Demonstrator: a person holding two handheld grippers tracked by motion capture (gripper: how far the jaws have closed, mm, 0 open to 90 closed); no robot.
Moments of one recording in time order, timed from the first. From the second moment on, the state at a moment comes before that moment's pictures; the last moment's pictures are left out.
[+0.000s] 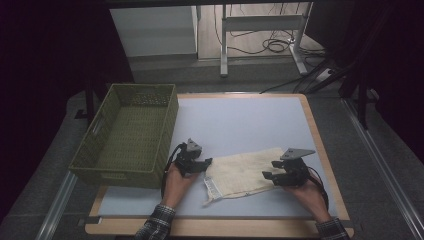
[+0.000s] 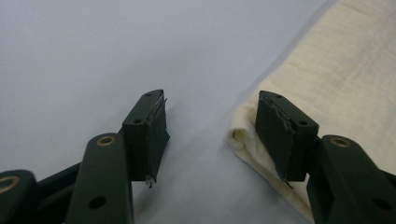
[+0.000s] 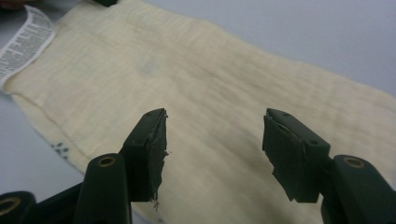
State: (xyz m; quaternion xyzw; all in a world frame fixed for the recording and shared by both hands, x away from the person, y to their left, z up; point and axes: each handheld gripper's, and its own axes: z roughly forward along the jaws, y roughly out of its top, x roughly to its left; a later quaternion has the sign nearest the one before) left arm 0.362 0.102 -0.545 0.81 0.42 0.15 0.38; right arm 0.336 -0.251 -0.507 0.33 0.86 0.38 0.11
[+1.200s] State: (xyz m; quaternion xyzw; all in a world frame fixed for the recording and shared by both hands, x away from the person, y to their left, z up) left arm 0.362 0.102 -0.545 0.81 0.42 0.15 0.38; right arm 0.285 -0.125 -0.514 0.20 0.89 0.40 0.02
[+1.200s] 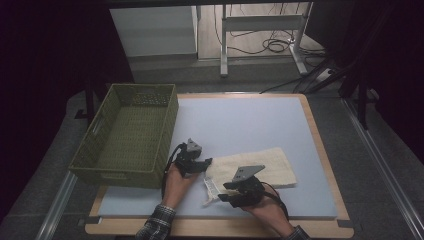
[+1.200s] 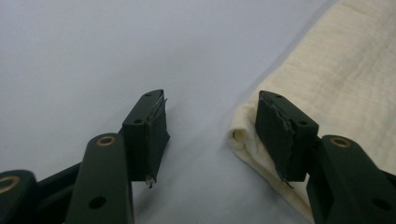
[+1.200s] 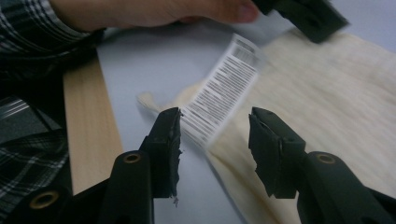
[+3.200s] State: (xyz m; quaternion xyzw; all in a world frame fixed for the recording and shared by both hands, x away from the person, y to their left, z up) left arm 0.370 0.052 -0.502 0.81 0.35 0.15 0.45; right arm 0.285 -0.166 -0.492 0.24 0.86 0.46 0.05
